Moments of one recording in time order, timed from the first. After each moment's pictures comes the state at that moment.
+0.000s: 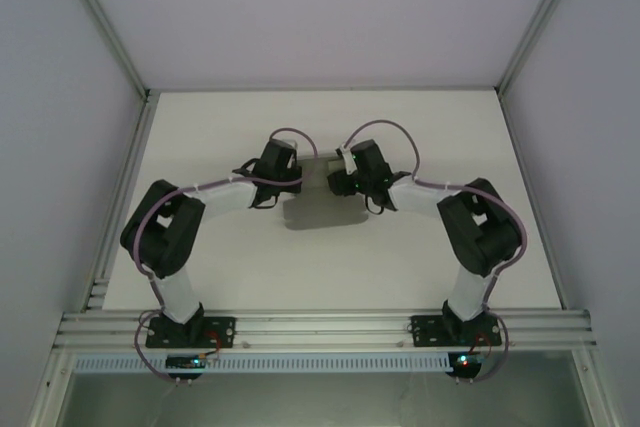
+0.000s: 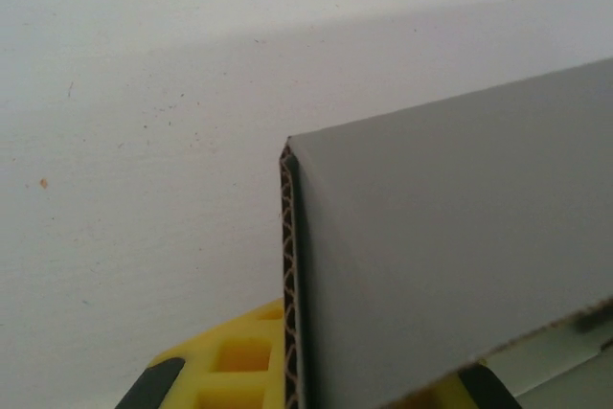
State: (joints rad) left arm -0.59 1.77 1.02 -0.06 -0.09 -0.41; right arm 0.56 1.79 0.99 0.08 -0.06 0.14
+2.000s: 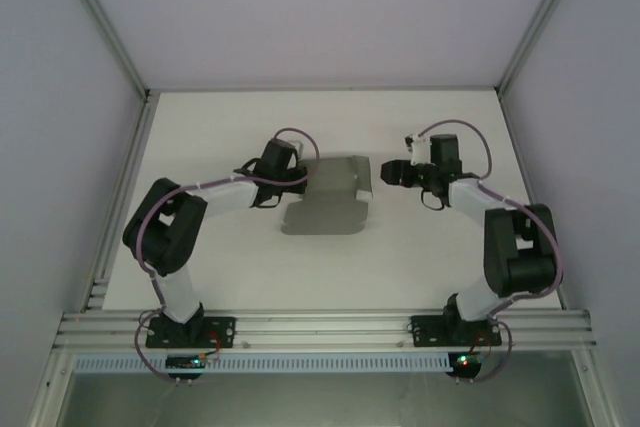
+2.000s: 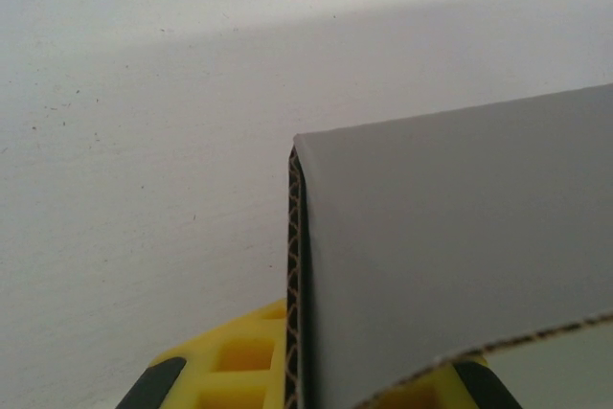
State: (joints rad) left arm -0.58 1.79 1.02 -0.02 0.04 -0.41; right arm 0.12 1.58 0.83 -0.01 -0.53 0.15
